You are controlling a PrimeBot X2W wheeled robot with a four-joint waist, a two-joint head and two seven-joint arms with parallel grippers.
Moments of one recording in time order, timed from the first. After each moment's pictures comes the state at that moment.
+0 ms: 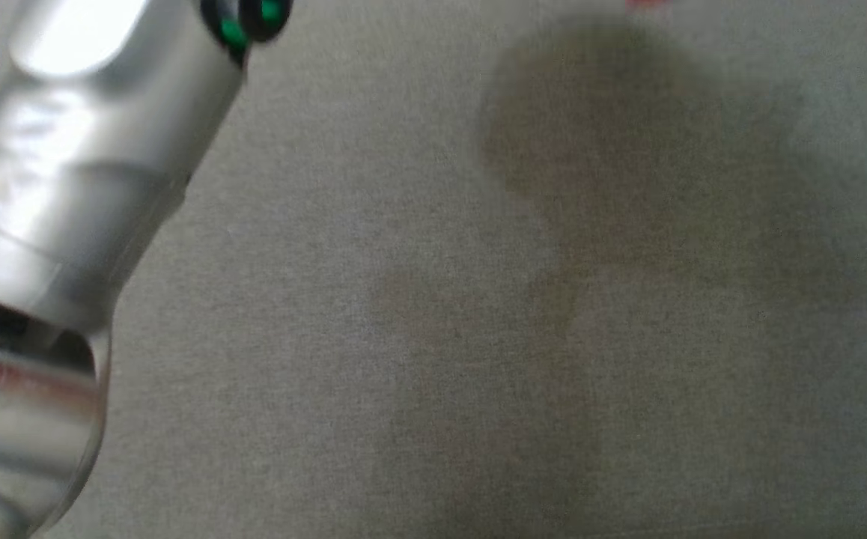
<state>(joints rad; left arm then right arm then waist) -1.41 0.19 -0.85 0.65 -0.98 0.05 -0.24 -1.12 -0.36 -0.03 0.43 0.15 0.13 -0.25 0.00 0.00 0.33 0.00</state>
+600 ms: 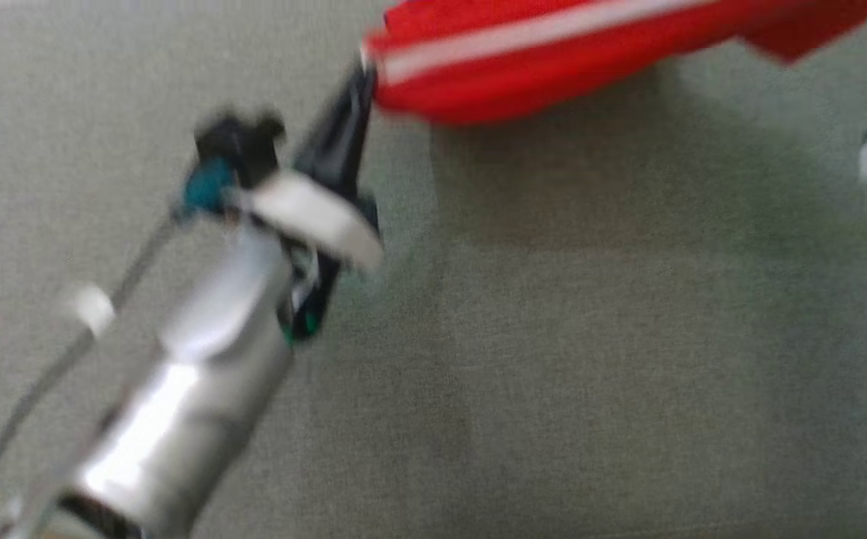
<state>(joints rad) -0.89 0.13 -0.78 0.70 -0.80 -0.08 -0.26 -0.67 -0.36 0.02 0.40 0.26 0.13 -0.26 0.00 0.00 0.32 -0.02</state>
